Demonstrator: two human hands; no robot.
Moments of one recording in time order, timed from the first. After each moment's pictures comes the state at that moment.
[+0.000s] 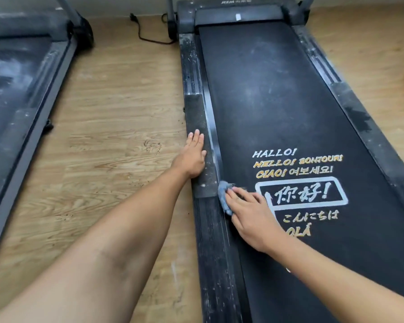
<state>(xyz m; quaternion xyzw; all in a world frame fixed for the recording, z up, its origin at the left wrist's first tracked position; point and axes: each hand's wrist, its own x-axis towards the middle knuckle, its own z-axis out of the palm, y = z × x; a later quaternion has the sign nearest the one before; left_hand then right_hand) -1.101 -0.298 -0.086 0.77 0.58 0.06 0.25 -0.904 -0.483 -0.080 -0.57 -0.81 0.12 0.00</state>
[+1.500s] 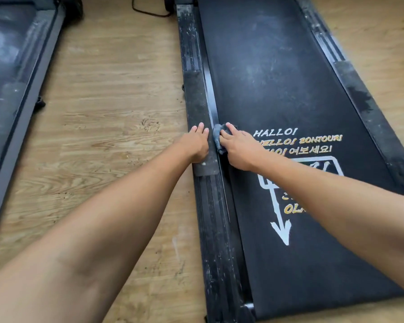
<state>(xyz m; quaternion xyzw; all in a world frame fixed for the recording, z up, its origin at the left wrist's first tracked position) -1.092 -0.318 -0.060 0.80 0.54 -0.20 0.17 -0.916 -0.354 -0.062 -0.53 -0.83 0.08 -0.12</state>
